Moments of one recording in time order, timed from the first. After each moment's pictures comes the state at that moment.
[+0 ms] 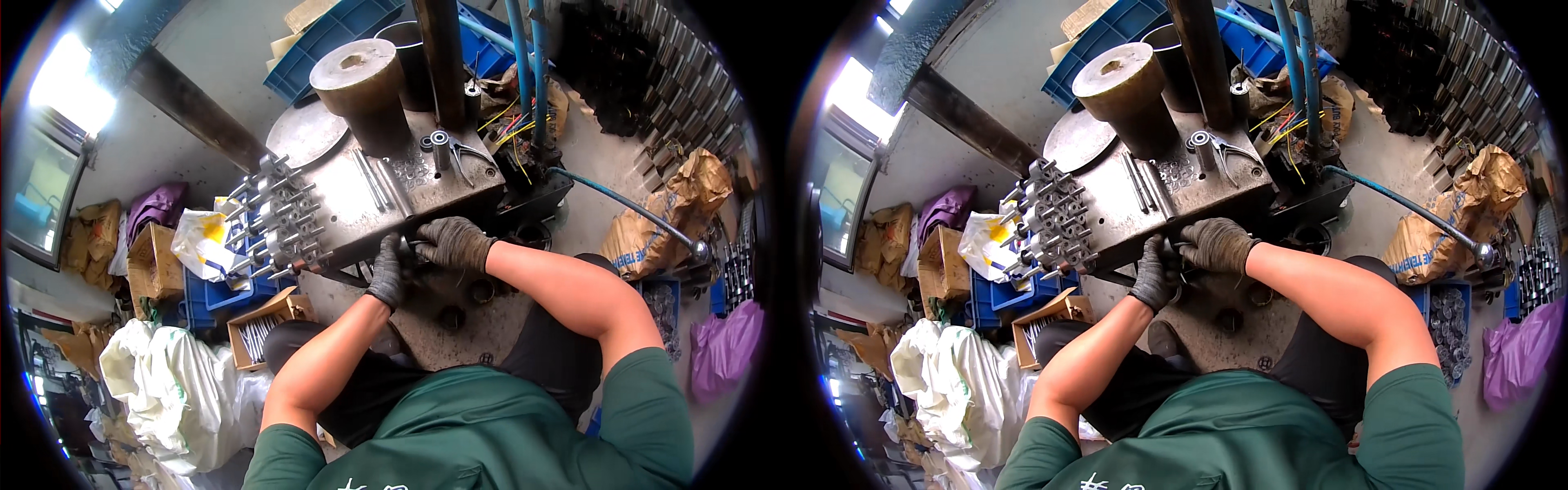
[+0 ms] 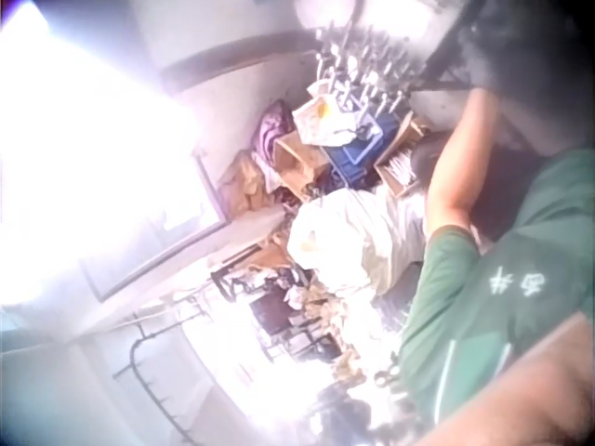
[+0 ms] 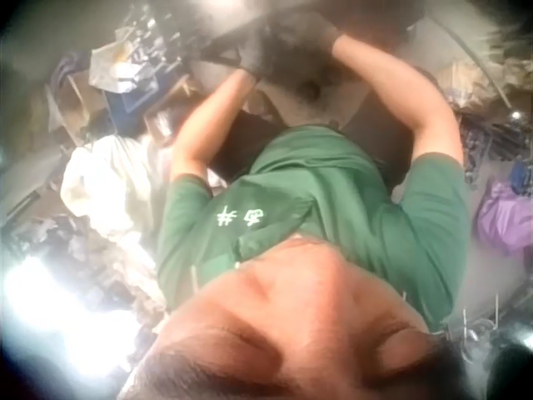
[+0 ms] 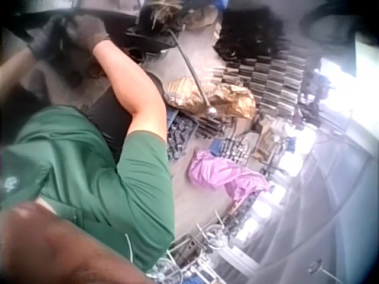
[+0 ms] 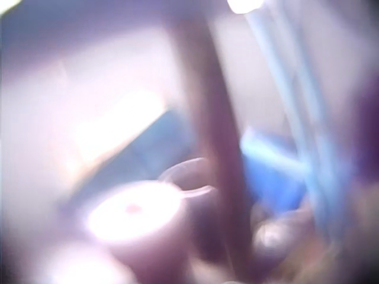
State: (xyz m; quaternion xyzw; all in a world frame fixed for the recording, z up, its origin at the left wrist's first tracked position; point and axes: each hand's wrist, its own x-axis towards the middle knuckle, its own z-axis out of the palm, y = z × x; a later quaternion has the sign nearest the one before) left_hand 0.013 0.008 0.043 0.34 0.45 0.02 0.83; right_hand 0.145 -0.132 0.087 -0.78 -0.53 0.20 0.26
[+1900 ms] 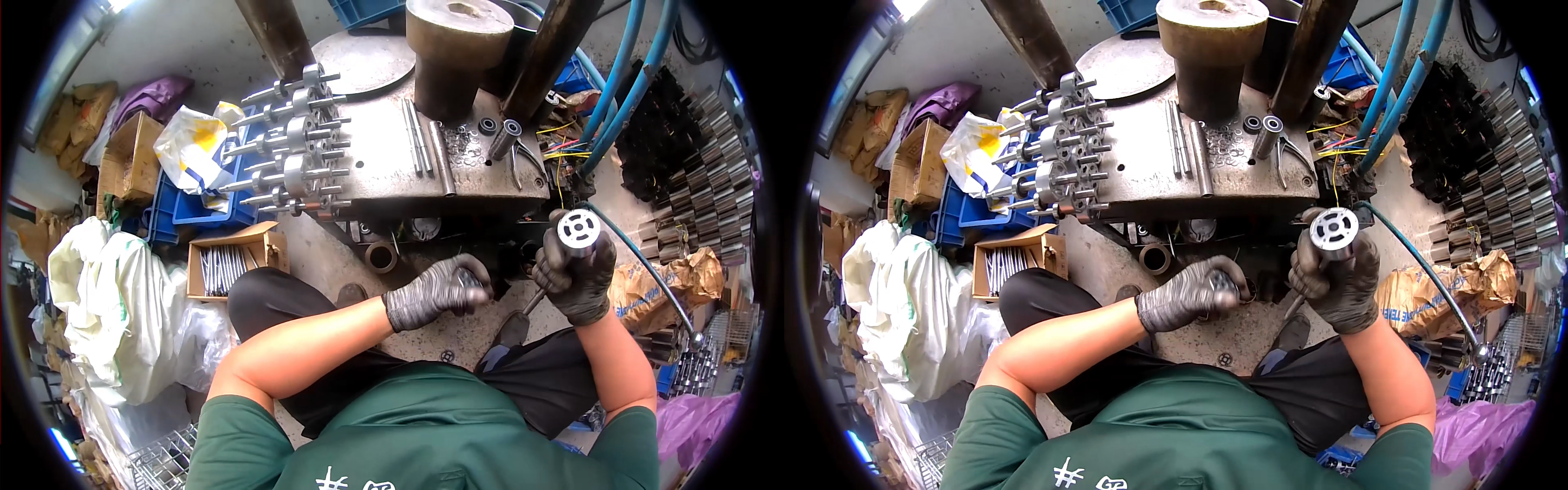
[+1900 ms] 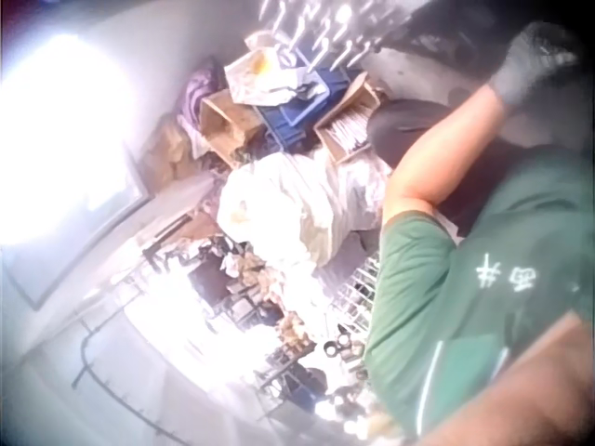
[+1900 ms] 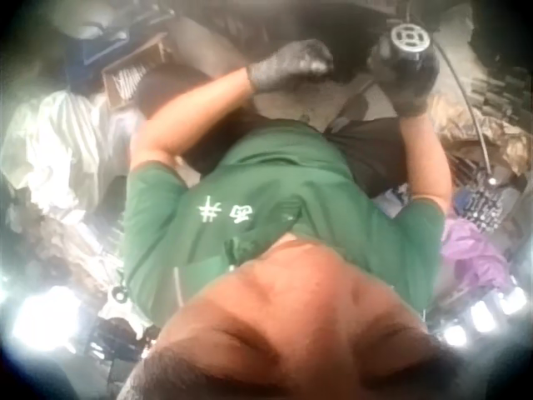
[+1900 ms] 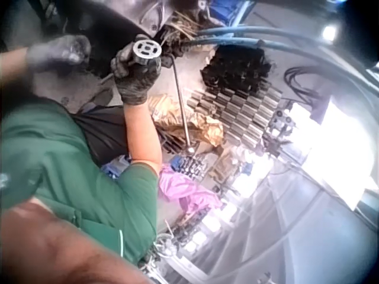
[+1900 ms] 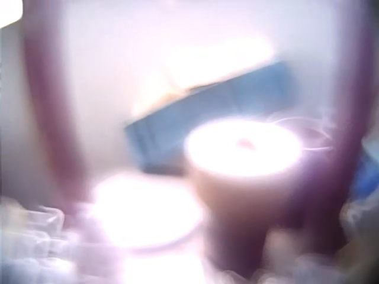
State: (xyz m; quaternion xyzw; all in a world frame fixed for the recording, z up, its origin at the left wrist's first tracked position) left_hand -0.031 -0.047 0.095 0.45 0.08 -0.13 0.88; right_hand 0.143 -0.246 0.175 -0.32 -0.18 0.50 0.78
